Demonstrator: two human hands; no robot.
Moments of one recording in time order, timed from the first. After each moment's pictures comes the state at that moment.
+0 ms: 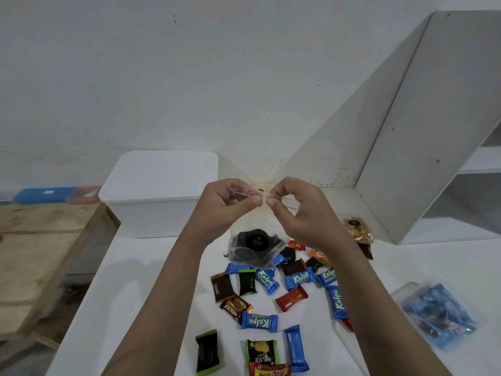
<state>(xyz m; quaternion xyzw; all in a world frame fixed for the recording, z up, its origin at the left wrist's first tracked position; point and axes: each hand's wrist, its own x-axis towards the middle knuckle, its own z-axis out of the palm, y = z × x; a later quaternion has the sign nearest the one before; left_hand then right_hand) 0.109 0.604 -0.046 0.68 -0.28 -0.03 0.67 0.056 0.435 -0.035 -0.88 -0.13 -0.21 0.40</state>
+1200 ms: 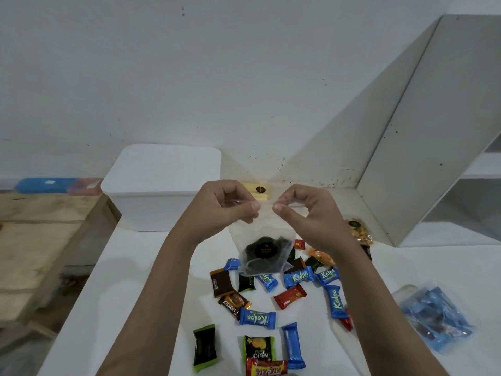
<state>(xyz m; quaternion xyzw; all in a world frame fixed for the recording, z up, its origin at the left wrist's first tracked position) 0.096 0.623 -0.037 0.74 -0.25 -0.08 0.62 0.045 0.431 -0.040 -0.86 -0.06 -0.13 0.49</state>
